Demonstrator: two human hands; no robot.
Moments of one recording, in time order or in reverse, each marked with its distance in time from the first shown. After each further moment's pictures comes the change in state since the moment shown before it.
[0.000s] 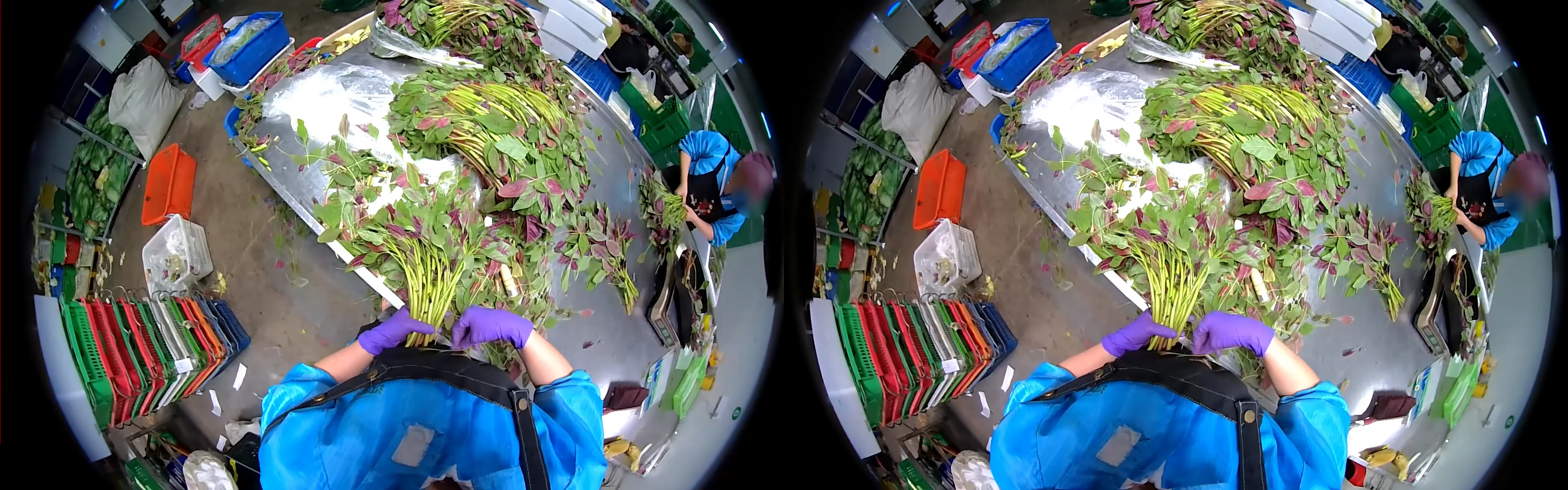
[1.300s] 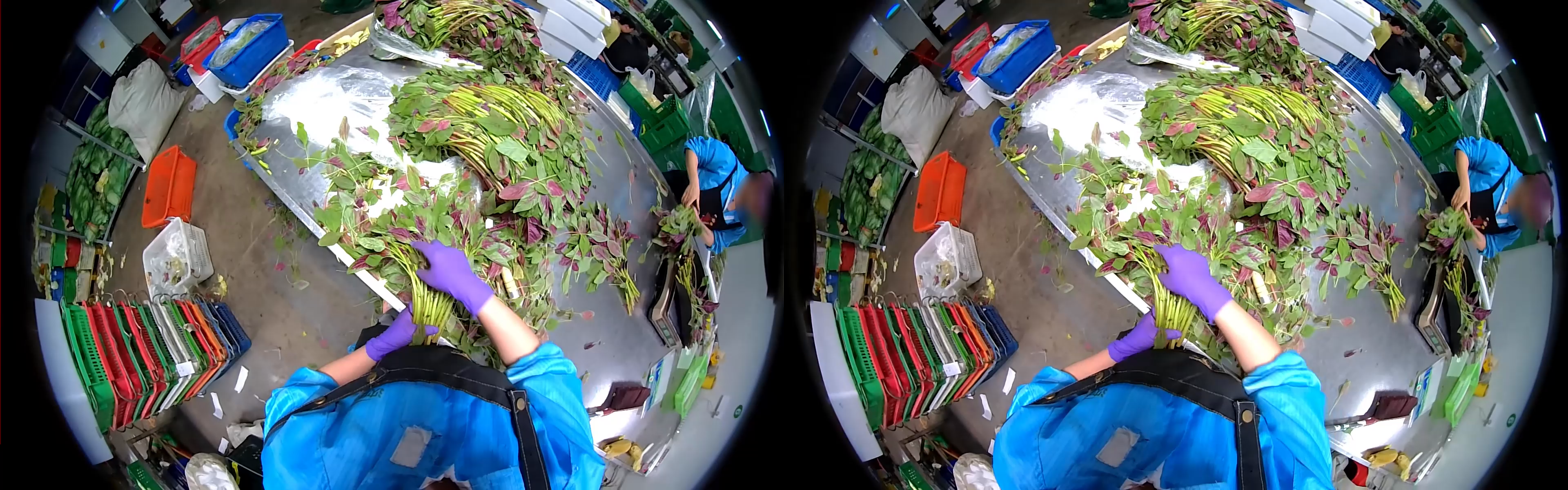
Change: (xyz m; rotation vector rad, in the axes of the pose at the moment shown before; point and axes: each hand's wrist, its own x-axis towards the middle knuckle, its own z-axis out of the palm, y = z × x) left_hand 0.007 -0.023 -0.014 0.334 0.146 0.212; right_hand 0.091 -0.036 -0.040 -0.585 1.080 -0.250
